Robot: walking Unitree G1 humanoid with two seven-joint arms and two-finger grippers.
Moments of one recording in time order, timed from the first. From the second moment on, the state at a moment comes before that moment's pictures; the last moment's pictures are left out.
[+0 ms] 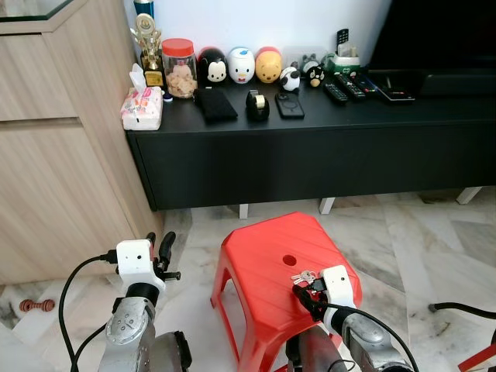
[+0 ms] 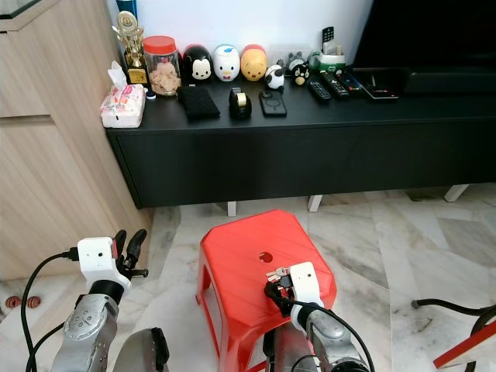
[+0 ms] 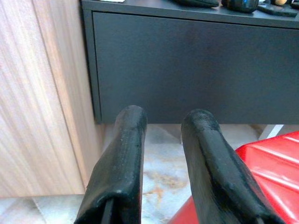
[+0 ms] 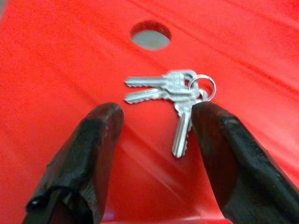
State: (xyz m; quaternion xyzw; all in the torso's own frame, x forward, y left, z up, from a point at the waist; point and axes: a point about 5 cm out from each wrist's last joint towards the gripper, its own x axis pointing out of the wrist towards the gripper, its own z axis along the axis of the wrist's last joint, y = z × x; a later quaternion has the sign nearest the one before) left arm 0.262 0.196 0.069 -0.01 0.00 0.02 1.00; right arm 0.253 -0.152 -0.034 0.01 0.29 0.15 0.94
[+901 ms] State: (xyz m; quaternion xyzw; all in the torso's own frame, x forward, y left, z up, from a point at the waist) left arm 0.257 0.197 0.065 0.00 0.01 0.03 1.00; right arm 0.249 -0.154 -0.039 0.00 0.31 0.12 0.94
